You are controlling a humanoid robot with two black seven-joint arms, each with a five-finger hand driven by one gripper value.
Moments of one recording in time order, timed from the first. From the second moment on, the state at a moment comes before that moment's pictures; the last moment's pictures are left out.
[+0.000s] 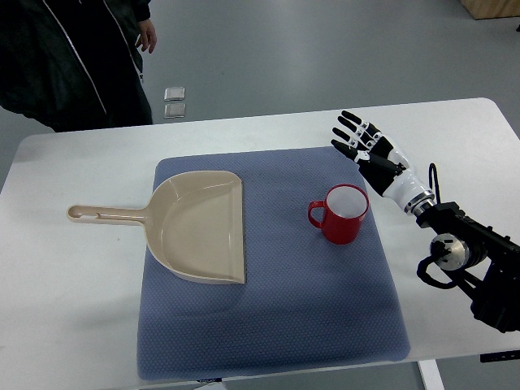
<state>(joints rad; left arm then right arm) 0.06 0.00 -0.06 -0.20 0.08 -0.05 0.11 0.52 -0.23 0.78 0.84 -0.33 0.32 0.46</state>
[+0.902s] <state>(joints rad) 0.06 0.00 -0.06 -0.21 0.08 -0.05 0.11 0.50 -0.37 0.78 0.87 -0.33 0.44 0.46</state>
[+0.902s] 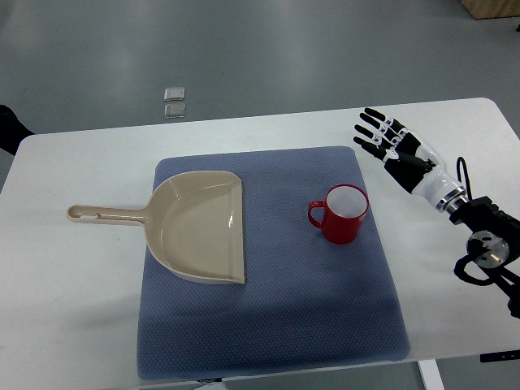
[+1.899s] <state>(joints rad) 0.06 0.00 -0.06 -0.23 0.08 -0.05 0.11 0.29 -0.44 0.77 1.01 -0.42 0.46 0.54</state>
